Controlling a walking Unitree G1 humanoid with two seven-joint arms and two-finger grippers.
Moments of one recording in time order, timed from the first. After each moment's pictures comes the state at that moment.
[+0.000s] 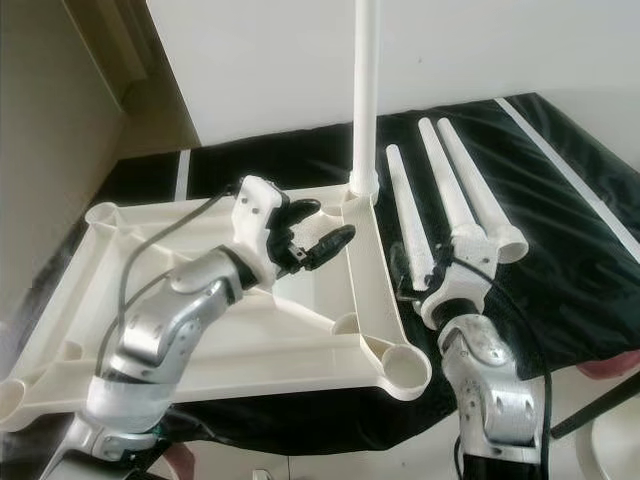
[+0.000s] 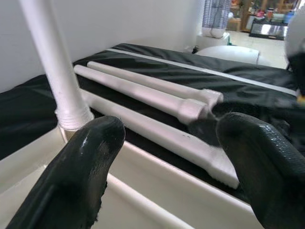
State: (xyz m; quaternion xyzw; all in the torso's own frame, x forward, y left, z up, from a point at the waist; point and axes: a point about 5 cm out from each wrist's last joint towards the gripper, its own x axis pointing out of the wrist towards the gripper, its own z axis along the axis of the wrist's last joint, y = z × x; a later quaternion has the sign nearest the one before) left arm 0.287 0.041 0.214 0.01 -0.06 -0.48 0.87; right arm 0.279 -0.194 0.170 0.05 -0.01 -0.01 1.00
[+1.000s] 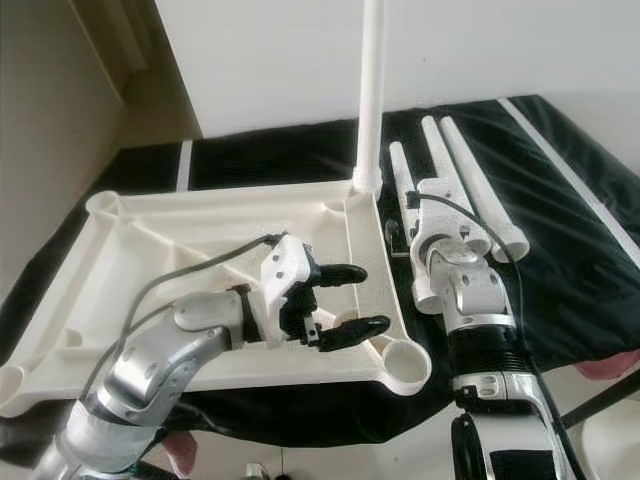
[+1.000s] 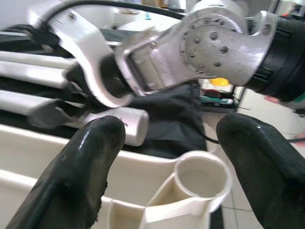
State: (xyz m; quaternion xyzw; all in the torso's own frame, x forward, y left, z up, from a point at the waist) left arm 0.240 0.026 0.199 0.06 -0.03 -0.64 0.77; right arm 0.356 -0.187 0.167 -0.04 0.16 -0.01 0.99
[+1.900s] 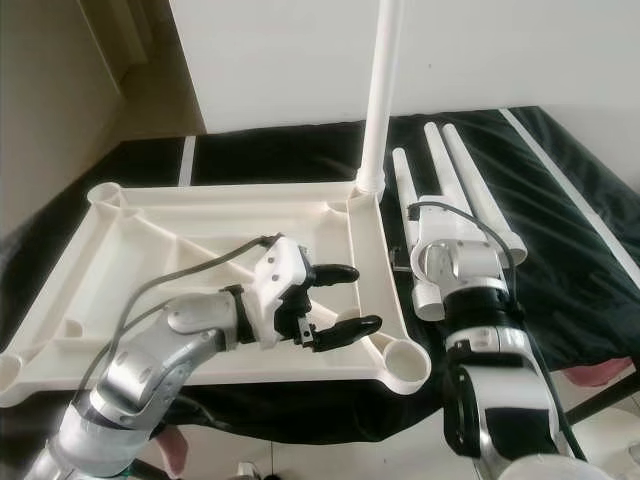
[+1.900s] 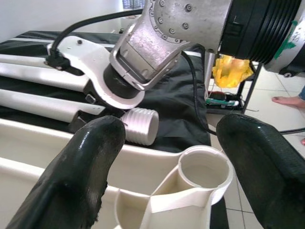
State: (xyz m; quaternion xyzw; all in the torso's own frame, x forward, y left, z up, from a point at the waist) left arm 0.243 0.032 0.198 0.07 -0.03 -0.62 0.78; right arm 0.368 -0.191 0.150 0.01 0.35 -0.06 0.93
